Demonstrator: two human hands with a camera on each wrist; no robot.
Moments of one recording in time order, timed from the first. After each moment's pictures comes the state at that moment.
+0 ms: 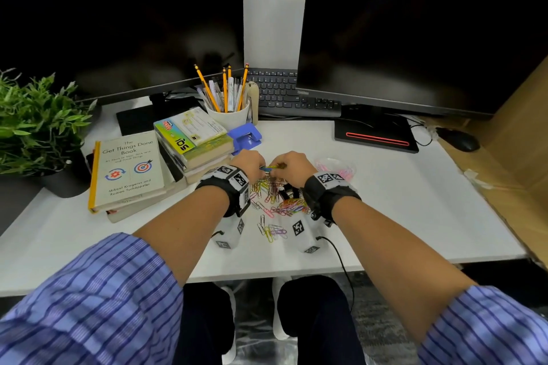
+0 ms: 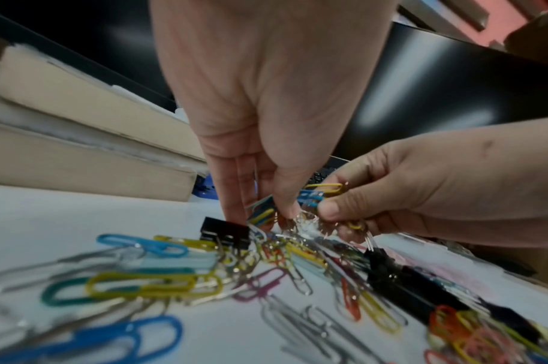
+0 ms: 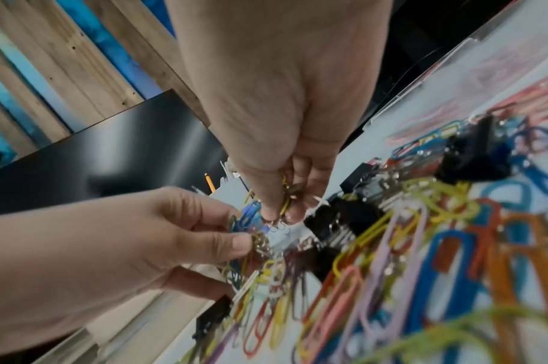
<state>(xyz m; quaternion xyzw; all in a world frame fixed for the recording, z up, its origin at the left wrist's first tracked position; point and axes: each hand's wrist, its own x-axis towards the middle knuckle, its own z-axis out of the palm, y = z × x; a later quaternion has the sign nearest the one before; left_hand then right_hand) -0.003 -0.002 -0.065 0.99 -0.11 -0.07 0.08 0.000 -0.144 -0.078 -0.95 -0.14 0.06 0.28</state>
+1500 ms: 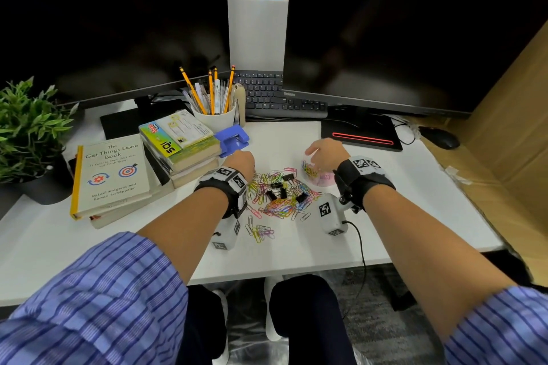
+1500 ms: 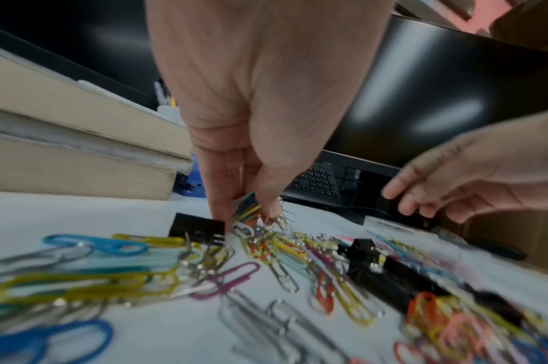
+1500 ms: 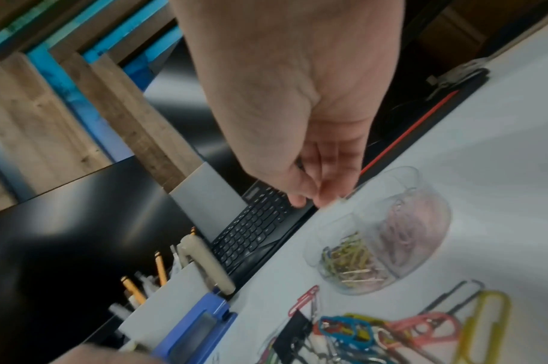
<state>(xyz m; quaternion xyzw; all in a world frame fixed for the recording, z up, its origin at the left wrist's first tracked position) 0.001 -0.020 -0.069 0.99 -0.07 -0.08 0.02 0.018 -0.233 -0.054 -0.96 0.02 0.05 0.26</state>
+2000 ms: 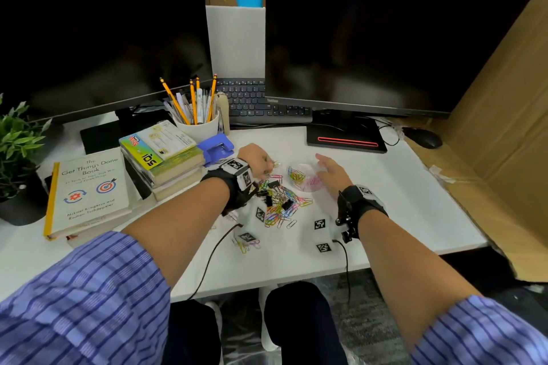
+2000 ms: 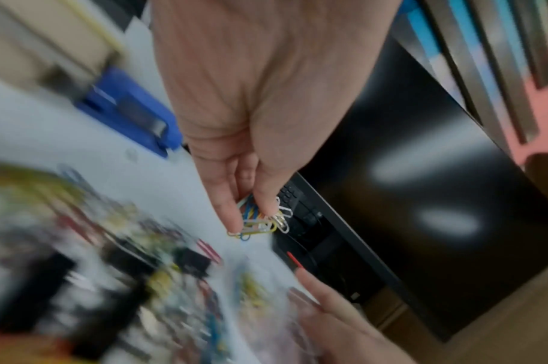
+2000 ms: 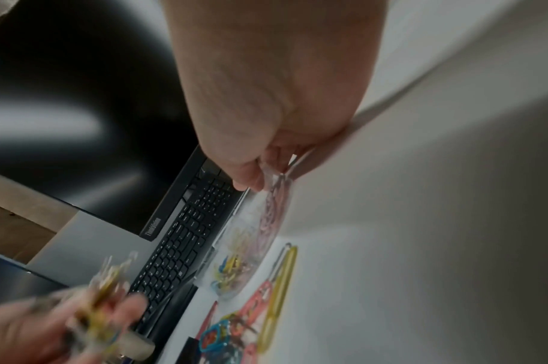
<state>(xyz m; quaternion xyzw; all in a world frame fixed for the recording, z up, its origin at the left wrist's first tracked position) 0.011 -0.071 -0.046 0.92 -0.03 -0.11 0.36 -0.001 -0.279 -0.109 -0.86 0.09 0.00 0.50</state>
